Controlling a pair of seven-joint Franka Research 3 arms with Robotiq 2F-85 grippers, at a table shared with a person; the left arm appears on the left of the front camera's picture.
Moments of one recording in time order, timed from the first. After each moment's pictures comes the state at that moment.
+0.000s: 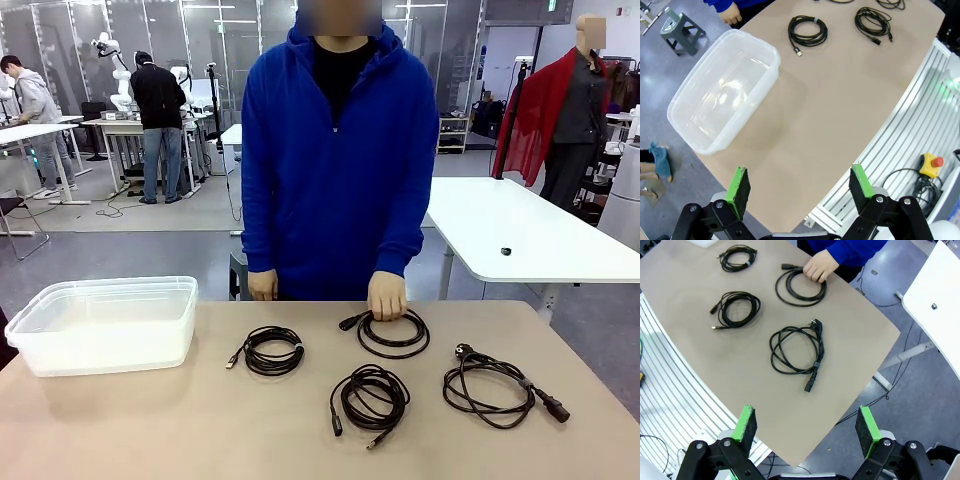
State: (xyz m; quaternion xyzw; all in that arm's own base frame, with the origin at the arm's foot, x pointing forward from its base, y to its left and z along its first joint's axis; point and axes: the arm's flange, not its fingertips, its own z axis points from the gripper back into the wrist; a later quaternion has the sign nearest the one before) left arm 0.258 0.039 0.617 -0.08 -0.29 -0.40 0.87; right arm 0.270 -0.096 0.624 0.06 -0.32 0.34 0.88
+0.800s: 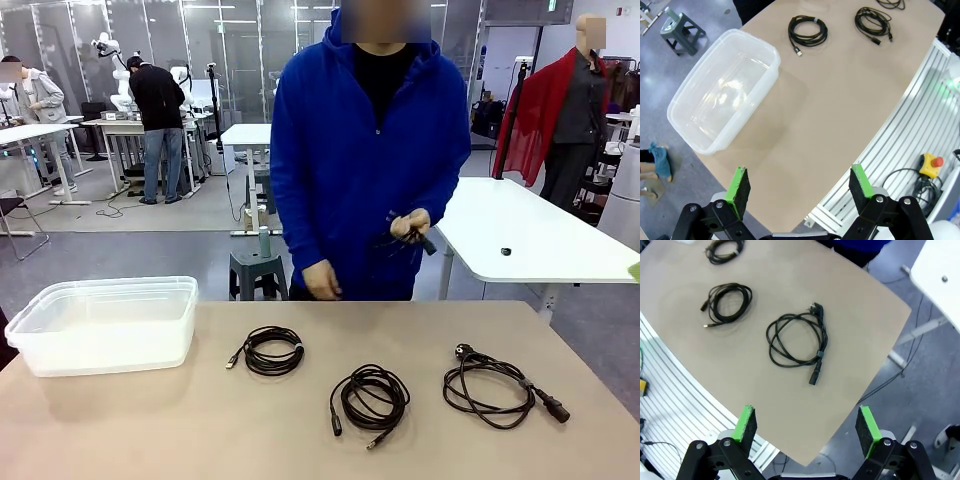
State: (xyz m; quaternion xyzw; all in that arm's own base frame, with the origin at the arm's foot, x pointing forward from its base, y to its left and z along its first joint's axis) left arm 0.258 0.039 0.617 -0.08 -0.29 -0.40 0.87; right arm 0.322 -0.093 0.583 0.07 -0.25 0.29 0.92
